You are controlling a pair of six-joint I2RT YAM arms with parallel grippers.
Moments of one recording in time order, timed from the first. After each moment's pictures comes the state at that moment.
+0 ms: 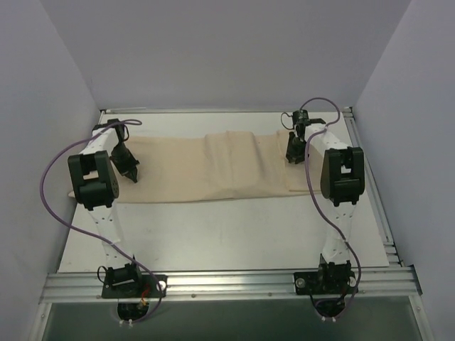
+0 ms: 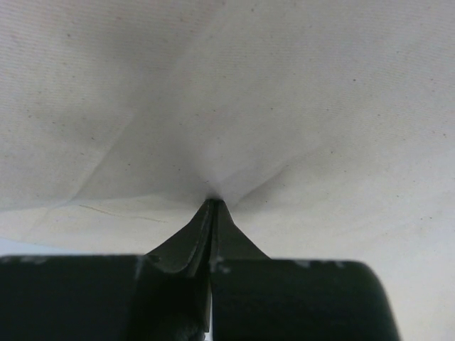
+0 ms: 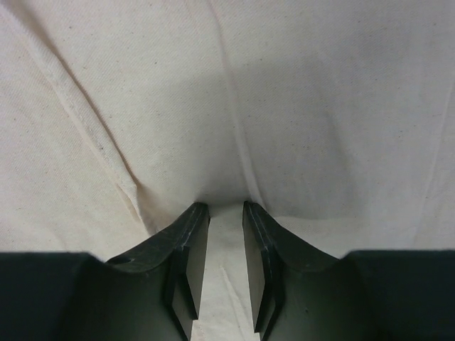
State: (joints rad) left arm 0.15 2.23 1.77 -1.07 -0.05 -0.47; right arm 0.10 2.19 1.69 -0.73 0.10 0.31
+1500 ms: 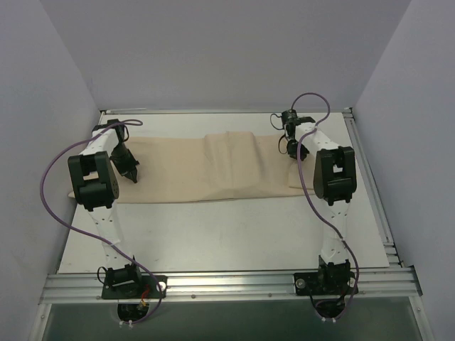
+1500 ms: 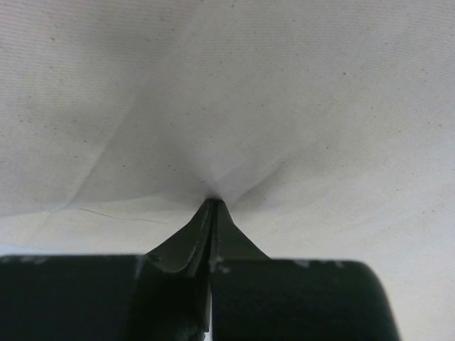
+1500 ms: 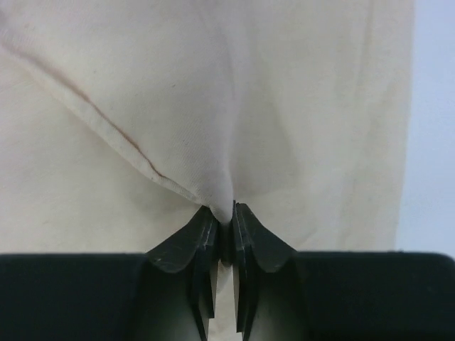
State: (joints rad) left arm 0.15 2.23 1.77 -1.07 -0.03 -0.43; right arm 0.19 2.26 1.79 -0.79 0.45 0.26
